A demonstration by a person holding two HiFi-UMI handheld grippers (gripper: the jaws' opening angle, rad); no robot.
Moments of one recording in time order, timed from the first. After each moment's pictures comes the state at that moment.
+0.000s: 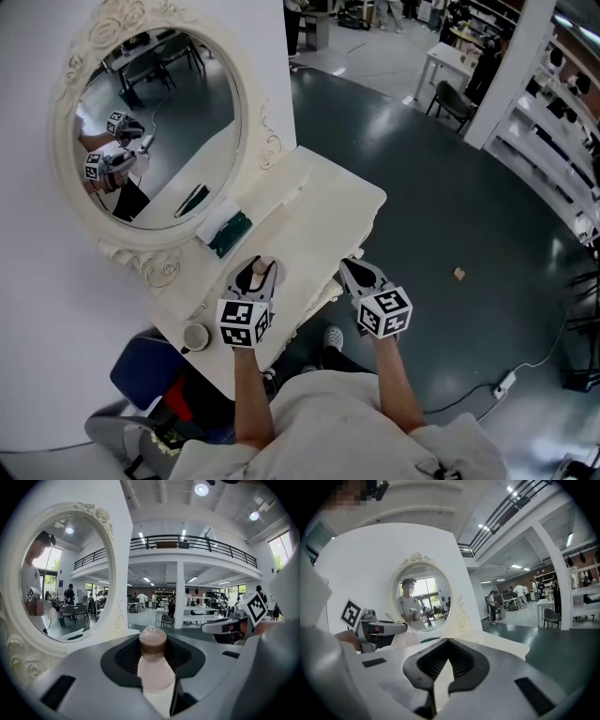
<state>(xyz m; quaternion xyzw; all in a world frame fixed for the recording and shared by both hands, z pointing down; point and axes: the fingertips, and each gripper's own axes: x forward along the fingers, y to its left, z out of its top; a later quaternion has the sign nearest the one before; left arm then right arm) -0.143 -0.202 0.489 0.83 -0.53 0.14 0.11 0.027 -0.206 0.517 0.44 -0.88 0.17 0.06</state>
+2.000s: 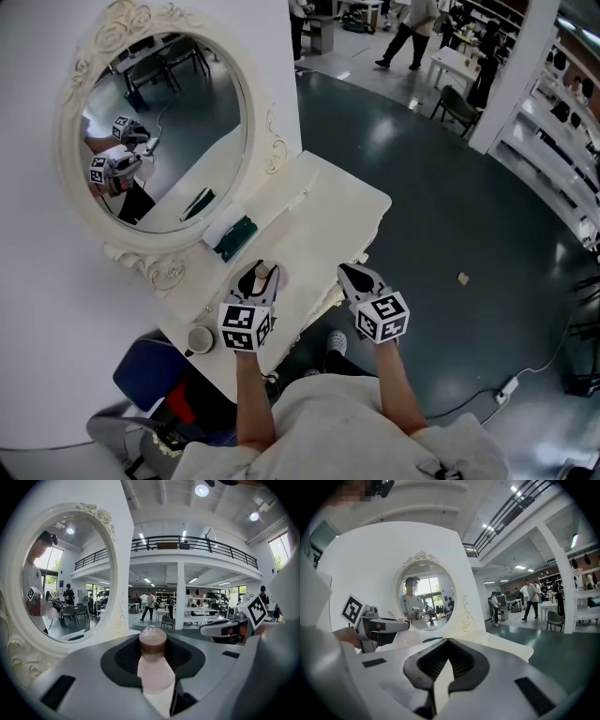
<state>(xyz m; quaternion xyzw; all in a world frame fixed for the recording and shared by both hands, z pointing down) -0.149 -0.206 0.485 0.83 -0.53 0.13 0.10 0.011 -0.209 0.516 0.43 -0.89 0.15 0.06</state>
